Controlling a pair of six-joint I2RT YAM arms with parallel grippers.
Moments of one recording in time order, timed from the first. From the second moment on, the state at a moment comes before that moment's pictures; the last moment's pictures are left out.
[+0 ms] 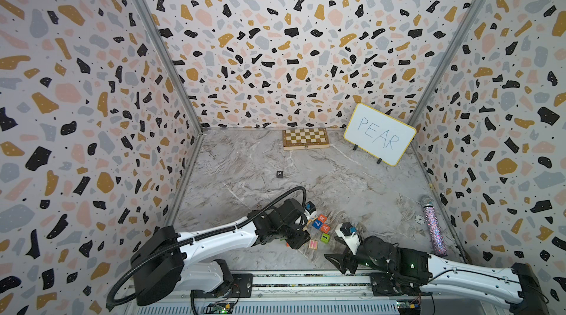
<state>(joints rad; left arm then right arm) -1.01 1.29 0.72 -0.40 0.17 -0.17 1.31 0.51 0.17 -0.15 0.12 0.38</state>
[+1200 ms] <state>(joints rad) -1.06 1.51 0.80 -0.41 0.10 -0.18 1.34 0.49 0.17 -0.15 0.18 0.38</state>
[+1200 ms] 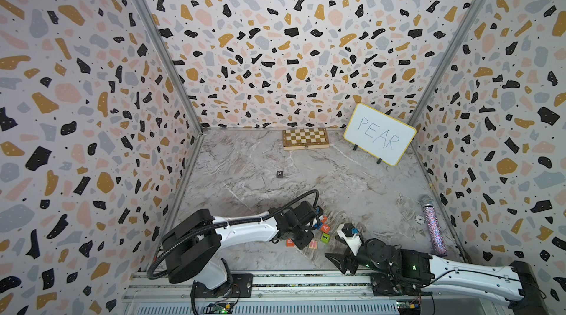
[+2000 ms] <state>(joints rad) -1.10 1.46 0.80 -0.44 -0.02 -0.26 1.34 0.49 0.17 -0.15 0.18 0.38</state>
